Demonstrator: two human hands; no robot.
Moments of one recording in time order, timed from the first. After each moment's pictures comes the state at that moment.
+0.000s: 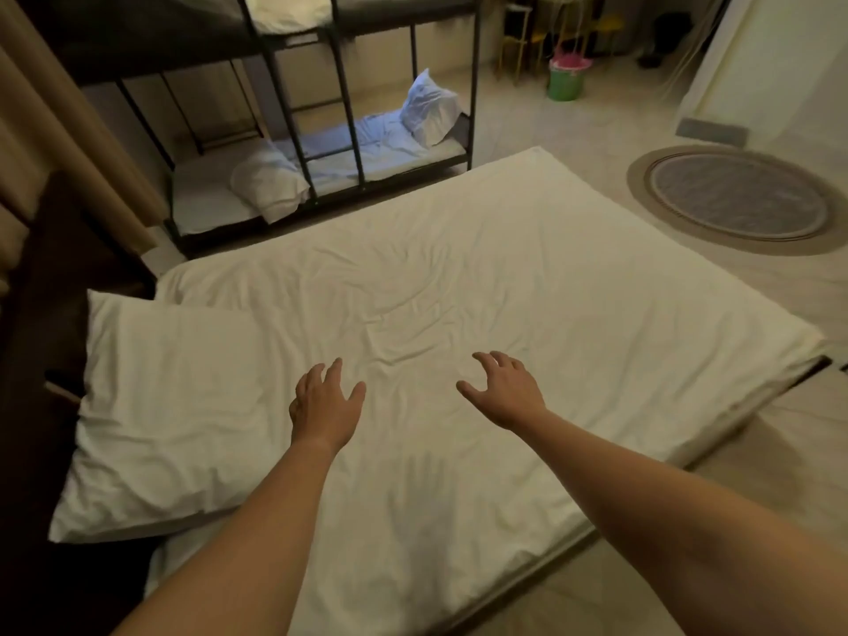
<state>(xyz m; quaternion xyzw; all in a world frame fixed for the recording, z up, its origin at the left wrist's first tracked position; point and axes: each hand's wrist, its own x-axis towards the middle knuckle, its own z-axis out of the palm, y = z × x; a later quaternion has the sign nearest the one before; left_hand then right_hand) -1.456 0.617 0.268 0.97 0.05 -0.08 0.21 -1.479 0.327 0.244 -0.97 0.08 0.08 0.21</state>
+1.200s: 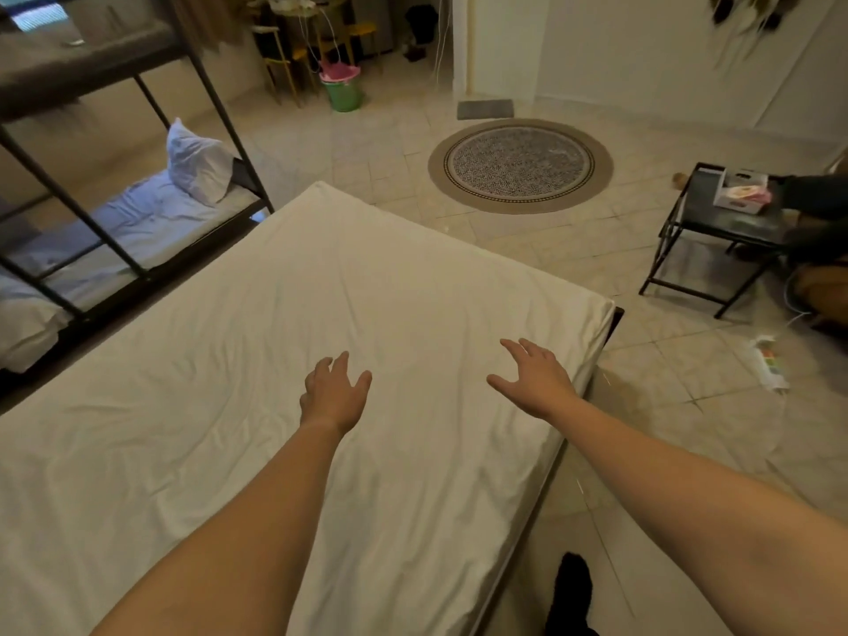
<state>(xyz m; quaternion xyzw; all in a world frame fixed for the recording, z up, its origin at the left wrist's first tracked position) -1.297 0.105 0.281 0.95 -0.18 -0.17 0.19 -1.492 -0.162 0.253 -0.90 0.35 0.05 0.25</state>
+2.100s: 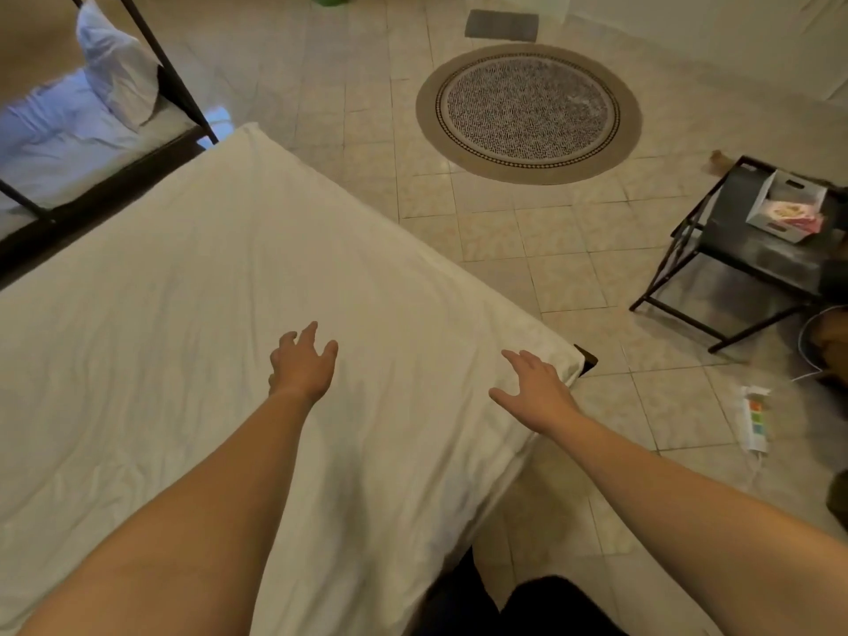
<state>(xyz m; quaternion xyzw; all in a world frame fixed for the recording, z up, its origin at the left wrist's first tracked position) -1.160 -0.263 0.204 0.95 -0.06 -0.21 0.22 -1.394 -0.545 0.173 -0.89 0.32 0.16 0.28</state>
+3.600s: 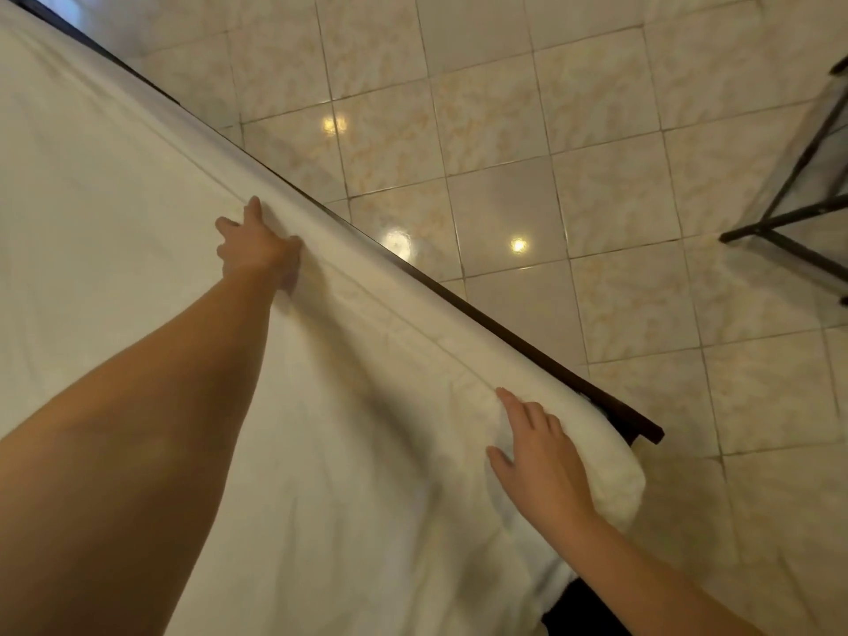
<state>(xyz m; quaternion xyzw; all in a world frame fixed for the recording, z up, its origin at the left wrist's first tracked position) -0.785 -0.684 -0.104 0.96 0.04 -0.25 0.08 -1.210 -0.788 -0.101 -0.86 0.34 0.23 0.31</state>
